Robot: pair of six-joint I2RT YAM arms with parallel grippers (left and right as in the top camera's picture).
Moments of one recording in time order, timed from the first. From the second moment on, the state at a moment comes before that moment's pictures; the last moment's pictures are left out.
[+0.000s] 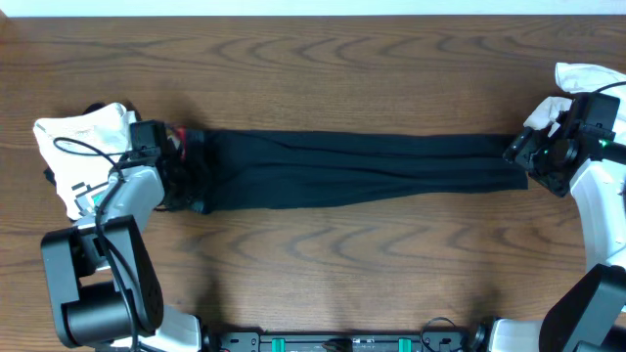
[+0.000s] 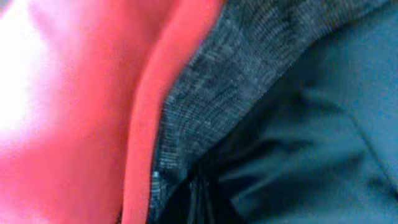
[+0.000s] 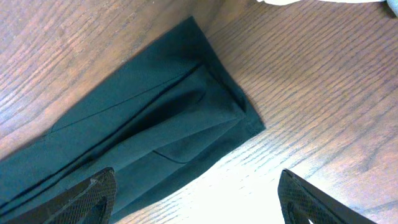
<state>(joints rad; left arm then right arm) 0.21 1.70 0.88 -0.50 0.25 -0.43 -0.32 1.54 1.11 -0.74 -0.05 0.35</state>
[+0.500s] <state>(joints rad) 0.31 1.70 0.89 -0.58 0.22 -0.43 -0.32 1.54 1.11 -0.74 -0.04 0.34</state>
